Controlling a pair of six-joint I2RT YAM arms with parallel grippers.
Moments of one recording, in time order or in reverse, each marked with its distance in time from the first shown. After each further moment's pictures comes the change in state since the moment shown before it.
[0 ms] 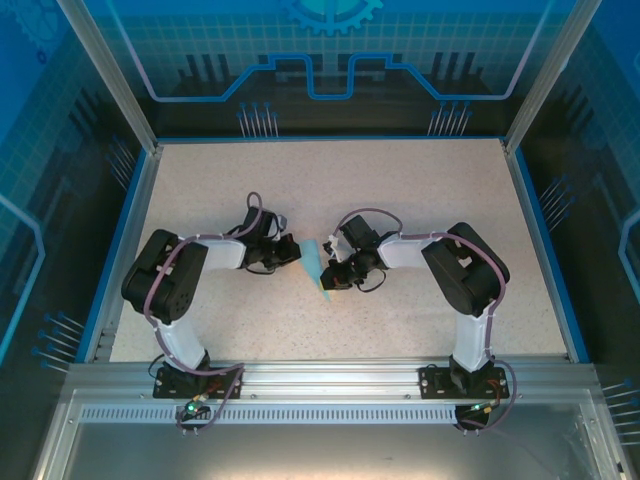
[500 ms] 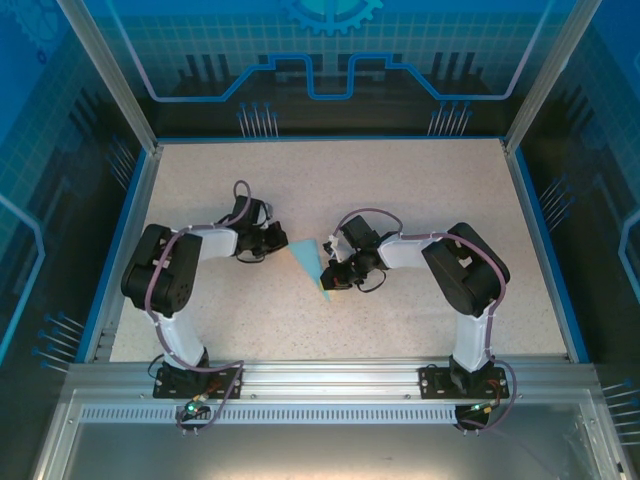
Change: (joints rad) left arm 0.103 0.033 0.086 -0.068 -0.072 0.063; right arm 0.000 -0.002 0.000 0.004 0.000 0.000
